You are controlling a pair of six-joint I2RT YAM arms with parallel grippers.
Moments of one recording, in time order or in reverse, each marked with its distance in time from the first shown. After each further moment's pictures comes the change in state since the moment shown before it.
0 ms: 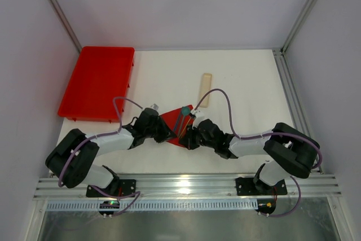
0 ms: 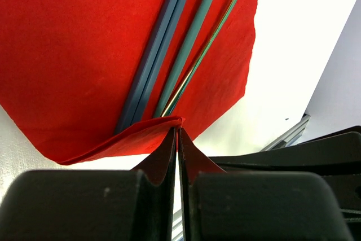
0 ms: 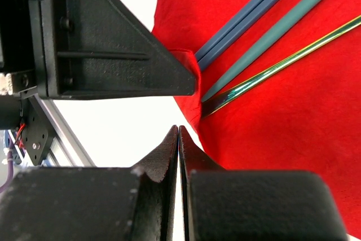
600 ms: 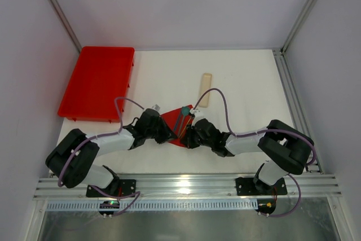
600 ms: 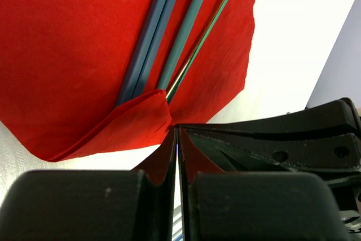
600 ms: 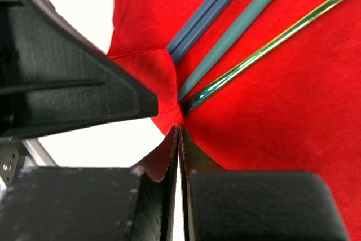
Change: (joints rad) left arm -0.017 0.001 0.000 0.000 0.007 0.000; right arm 0.000 0.059 0.043 -0.072 0.073 0.014
